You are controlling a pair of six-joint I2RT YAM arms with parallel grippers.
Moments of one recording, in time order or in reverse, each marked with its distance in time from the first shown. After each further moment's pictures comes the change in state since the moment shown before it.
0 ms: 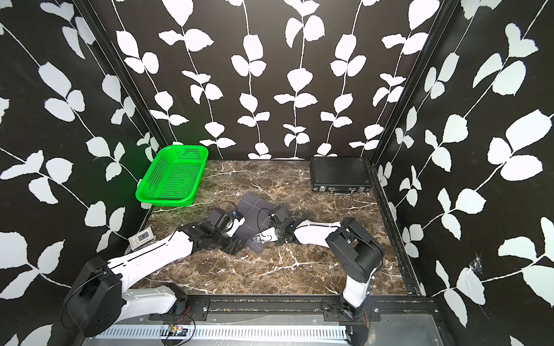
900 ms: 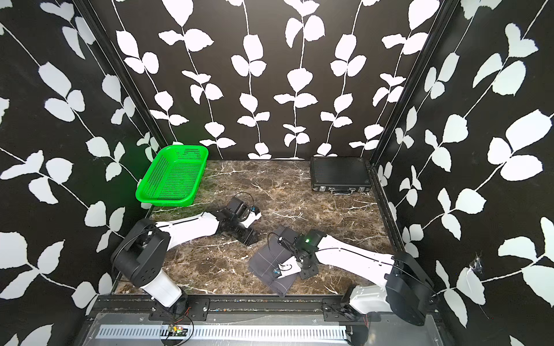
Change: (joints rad) left arm -0.022 0.427 0.236 0.129 0.163 0.097; right arm 0.171 -0.433 -0.072 -0.897 -0.008 0.262
